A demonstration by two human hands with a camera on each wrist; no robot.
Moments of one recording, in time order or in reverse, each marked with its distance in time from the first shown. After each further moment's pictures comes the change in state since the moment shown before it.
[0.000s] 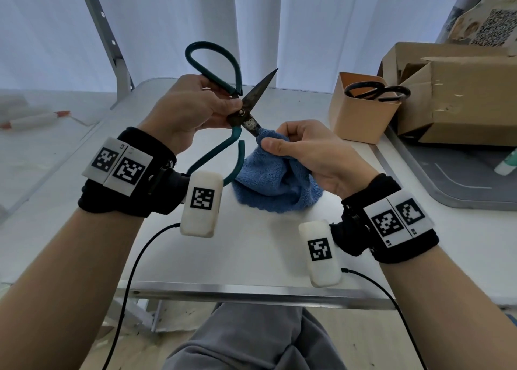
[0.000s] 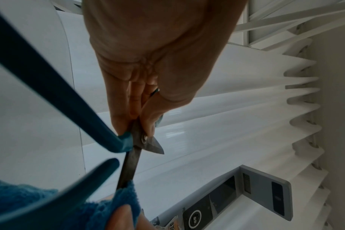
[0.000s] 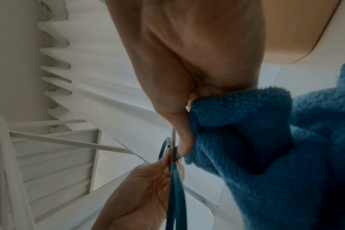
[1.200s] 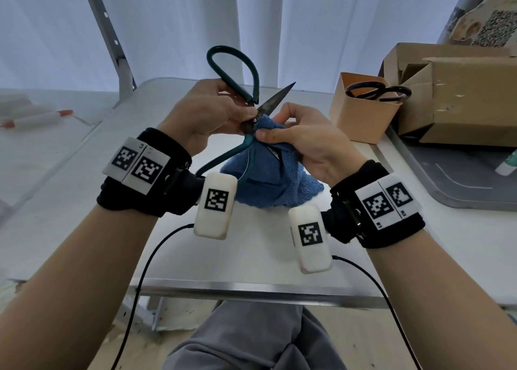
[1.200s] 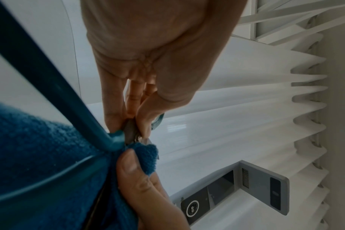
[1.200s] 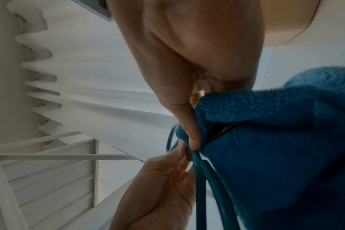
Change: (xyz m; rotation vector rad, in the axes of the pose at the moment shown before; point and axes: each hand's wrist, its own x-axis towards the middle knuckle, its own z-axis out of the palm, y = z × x) left_hand 0.001 -0.004 0.014 0.012 -0.017 -0.030; right_hand 0.005 -0.018 0.010 0.164 0.088 0.021
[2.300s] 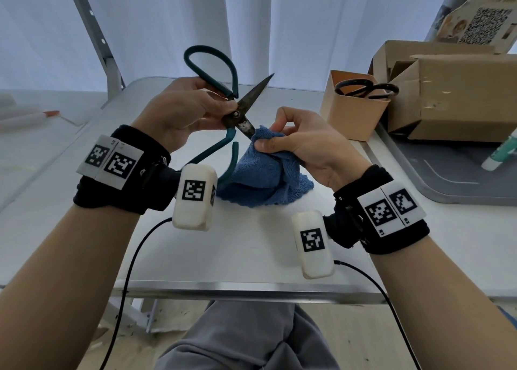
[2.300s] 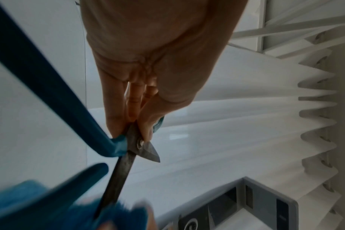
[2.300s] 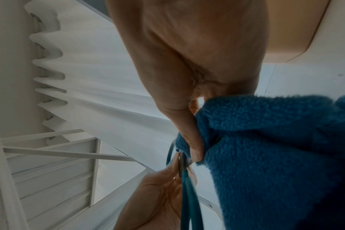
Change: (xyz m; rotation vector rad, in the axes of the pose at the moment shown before) left_hand 0.007 -0.002 -0.013 -0.050 -0.037 -0.013; right_hand -0.010 0.004 -0.019 -0.120 -0.047 -0.019
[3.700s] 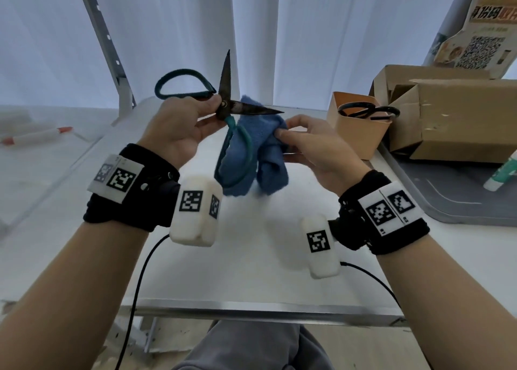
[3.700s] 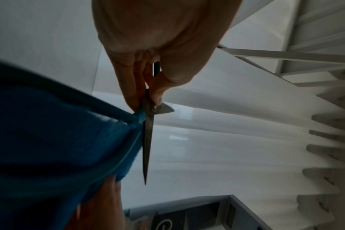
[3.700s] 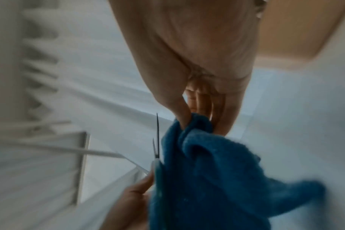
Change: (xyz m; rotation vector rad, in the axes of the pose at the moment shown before) left_hand 0.010 -0.001 -0.012 -0.420 0.152 0.032; right_hand 0.025 -0.003 -0.005 0.070 0.117 -0.043
